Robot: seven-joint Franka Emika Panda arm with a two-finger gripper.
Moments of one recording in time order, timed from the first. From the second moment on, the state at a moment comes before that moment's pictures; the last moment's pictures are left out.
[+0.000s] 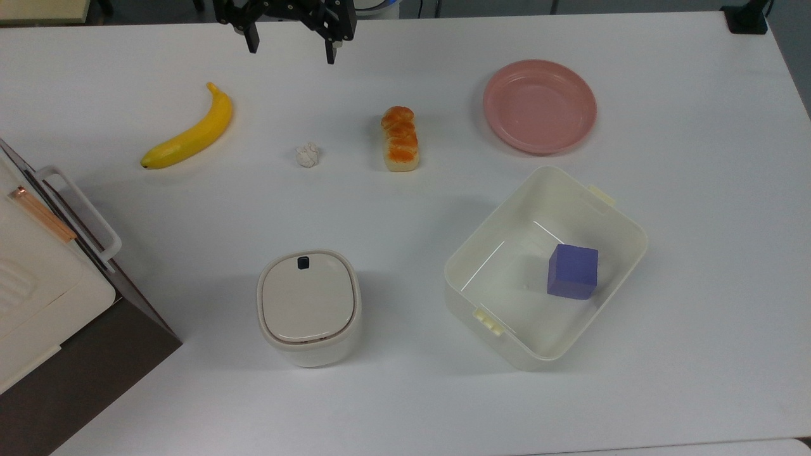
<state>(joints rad) 0.34 0.10 -0.42 -1.52 0.01 1.63 0.06</state>
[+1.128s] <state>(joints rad) 0.34 0.10 -0.43 -1.52 0.01 1.72 0.07</state>
